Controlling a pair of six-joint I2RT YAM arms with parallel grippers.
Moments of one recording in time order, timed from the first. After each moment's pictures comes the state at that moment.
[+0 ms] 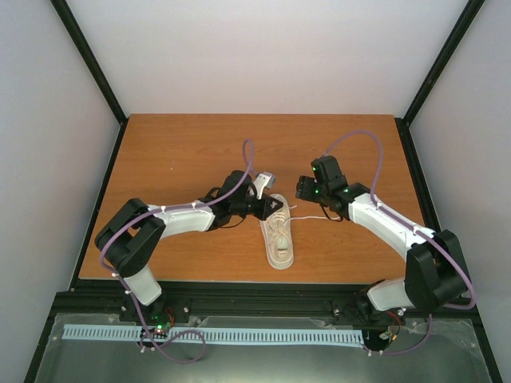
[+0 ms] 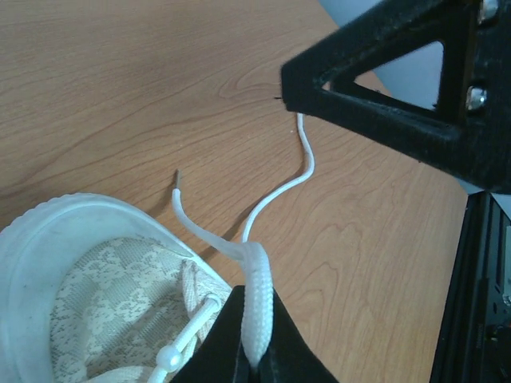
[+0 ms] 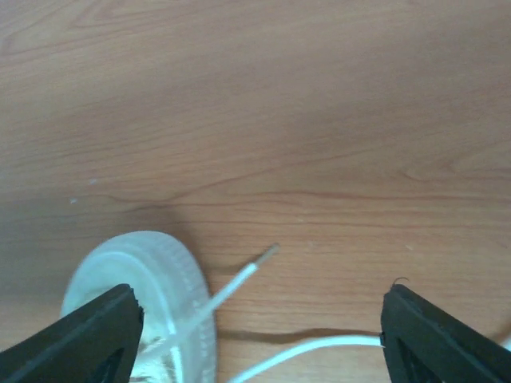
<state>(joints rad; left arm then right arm) -0.74 1.69 0.88 0.27 0.42 -0.45 0.46 1.38 0.91 -0.39 0.09 0.57</state>
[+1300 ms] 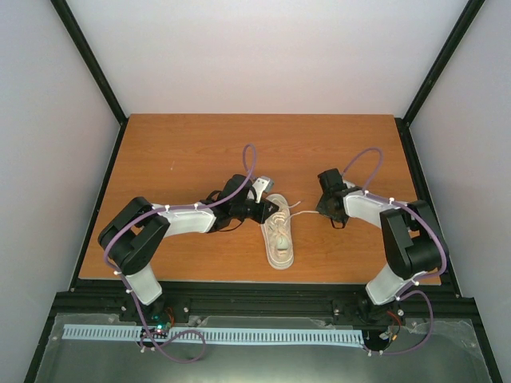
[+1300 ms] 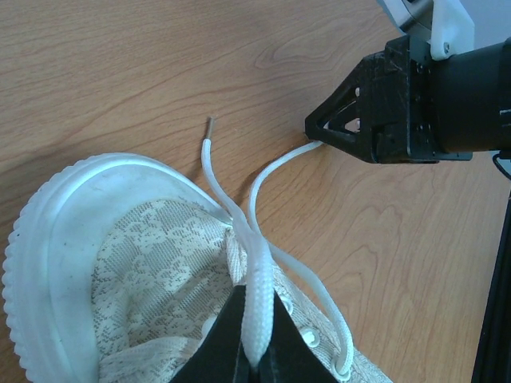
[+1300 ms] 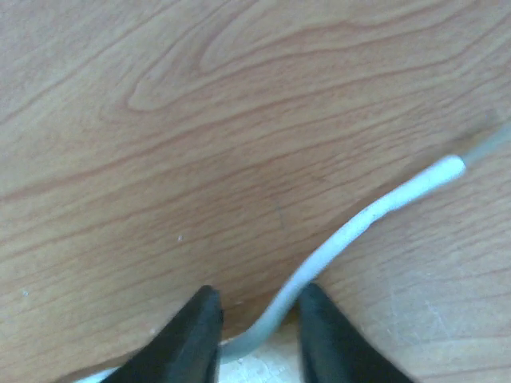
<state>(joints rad) -0.74 1.71 0.85 0.26 0.37 -0.42 0.33 1.63 0.82 -0.41 0.21 0.74</state>
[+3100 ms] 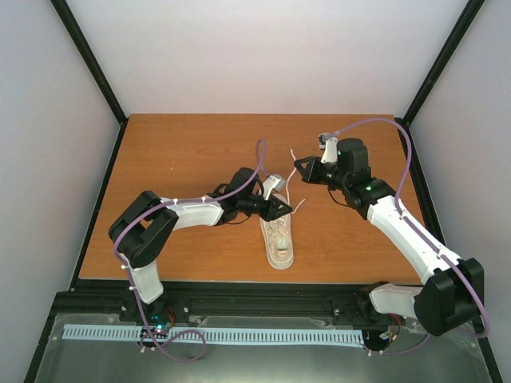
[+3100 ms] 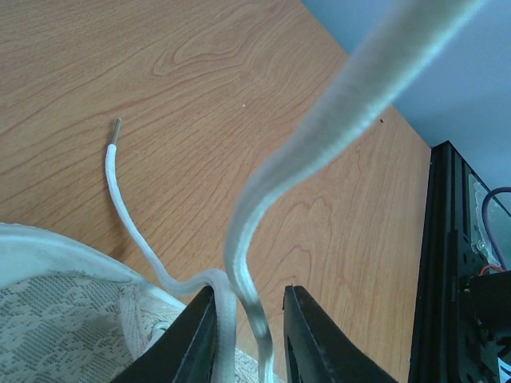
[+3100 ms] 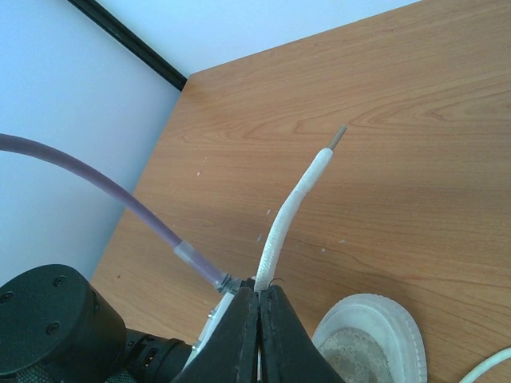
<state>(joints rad) -0.74 1.79 0.96 0.25 0.58 -0.35 0.39 1.24 1.00 -0.23 -0.38 0.53</state>
